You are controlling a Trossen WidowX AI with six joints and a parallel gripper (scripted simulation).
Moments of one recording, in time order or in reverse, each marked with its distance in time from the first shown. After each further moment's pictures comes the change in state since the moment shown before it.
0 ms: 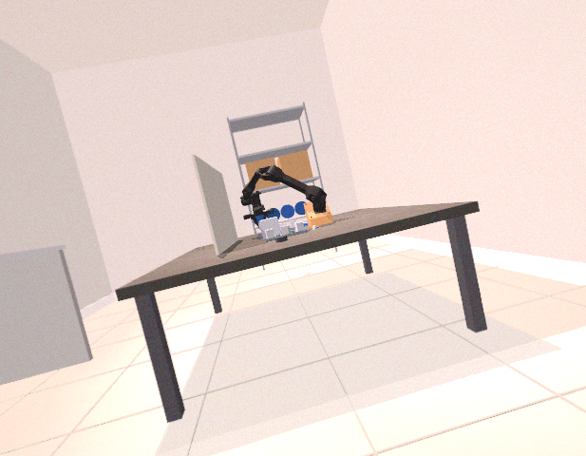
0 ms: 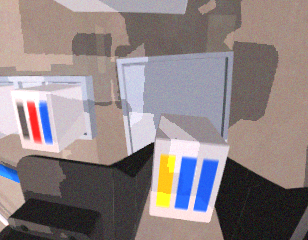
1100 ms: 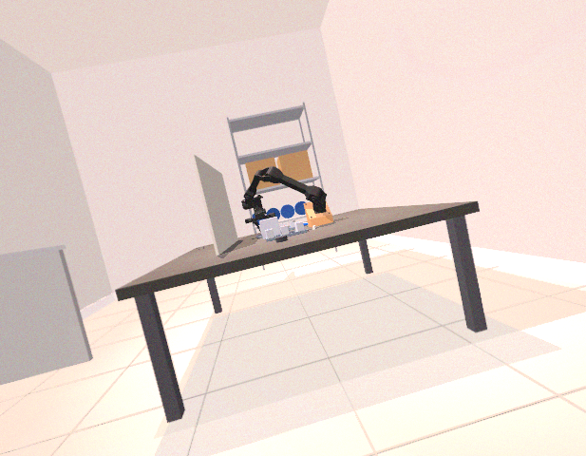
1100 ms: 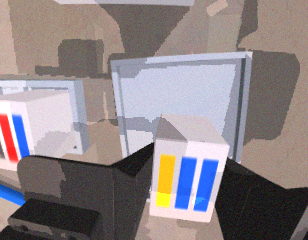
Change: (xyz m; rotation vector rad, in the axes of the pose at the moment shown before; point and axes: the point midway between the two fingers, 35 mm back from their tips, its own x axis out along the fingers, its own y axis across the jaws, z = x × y) arm 0.025 0.004 0.002 -0.001 -0.003 0.000
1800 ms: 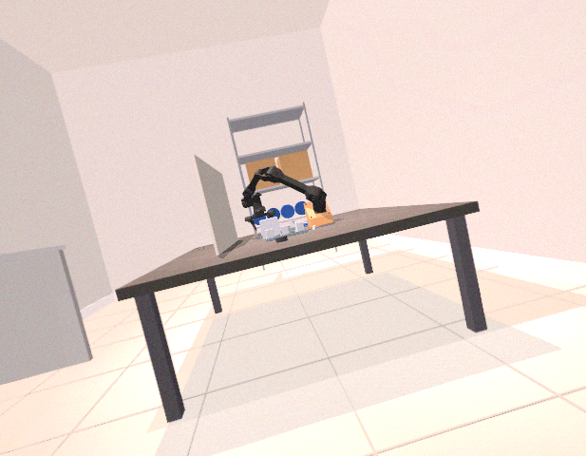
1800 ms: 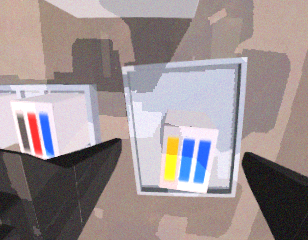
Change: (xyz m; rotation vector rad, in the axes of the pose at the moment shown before) arm -0.016 0.001 0.002 0.011 -0.012 0.024
